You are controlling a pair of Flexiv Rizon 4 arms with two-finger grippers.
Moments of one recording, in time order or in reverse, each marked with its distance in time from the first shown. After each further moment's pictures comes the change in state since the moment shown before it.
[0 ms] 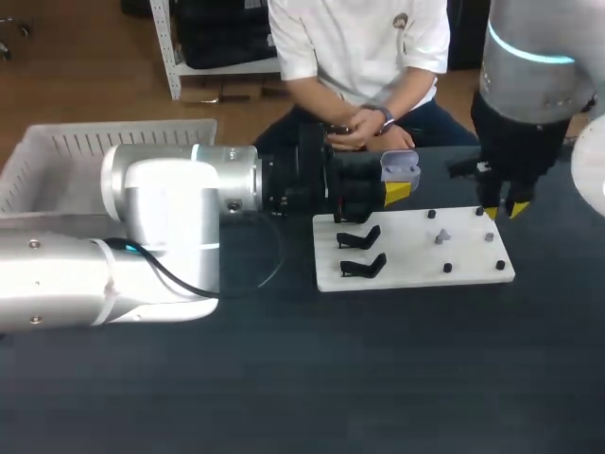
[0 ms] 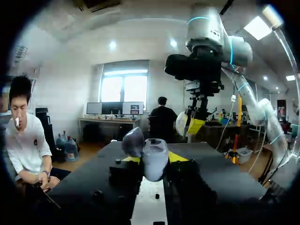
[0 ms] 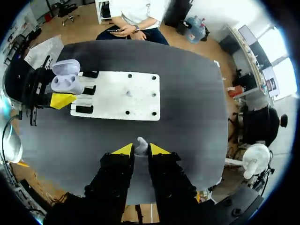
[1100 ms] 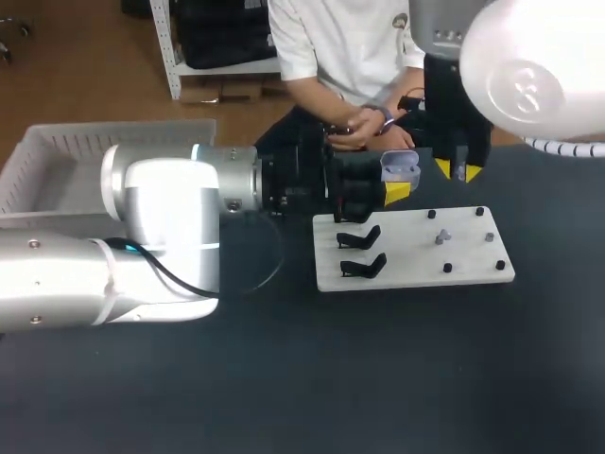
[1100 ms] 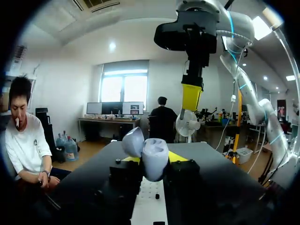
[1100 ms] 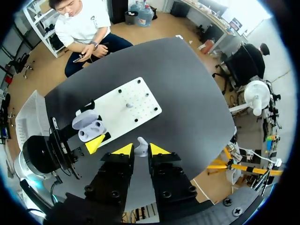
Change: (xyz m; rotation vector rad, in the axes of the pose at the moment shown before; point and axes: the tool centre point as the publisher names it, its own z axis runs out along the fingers) left arm 0.000 0.000 0.000 0.000 0.000 0.000; right arm -0.041 0.046 -0.044 0.074 0.025 0.515
